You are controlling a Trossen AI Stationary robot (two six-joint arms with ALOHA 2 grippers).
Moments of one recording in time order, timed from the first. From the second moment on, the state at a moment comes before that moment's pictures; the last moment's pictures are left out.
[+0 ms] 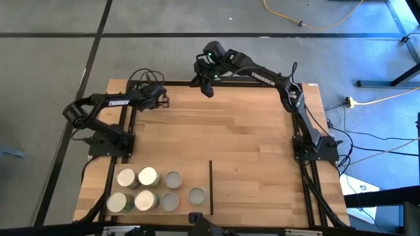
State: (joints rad) left arm 0.83 1.41 0.58 -0.36 -0.39 -0.78; right arm -0.50 2.24 2.27 -0.74 -0.57 -0.33
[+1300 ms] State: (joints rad) left arm 1.00 1.13 0.58 -0.35 -0.51 -0.85; right arm -0.35 2.33 2.35 -0.49 -0.57 -0.08
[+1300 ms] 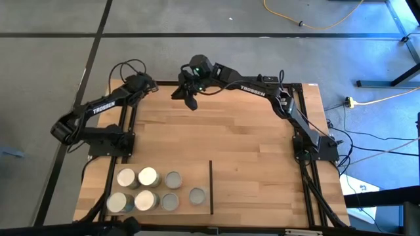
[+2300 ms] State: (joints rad) left arm 1.00 1.34 0.58 -0.18 -0.76 -1.22; right arm -0.34 2.33 2.35 -0.57 -0.62 -0.16
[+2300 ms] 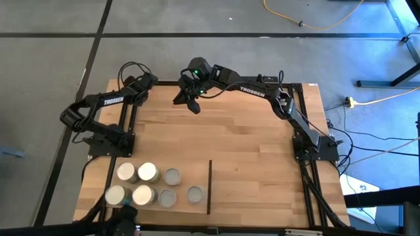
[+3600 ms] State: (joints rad) left arm 0.93 1.34 0.58 -0.17 -0.61 -1.09; right arm -0.36 2.33 2.35 -0.61 -0.62 -0.22
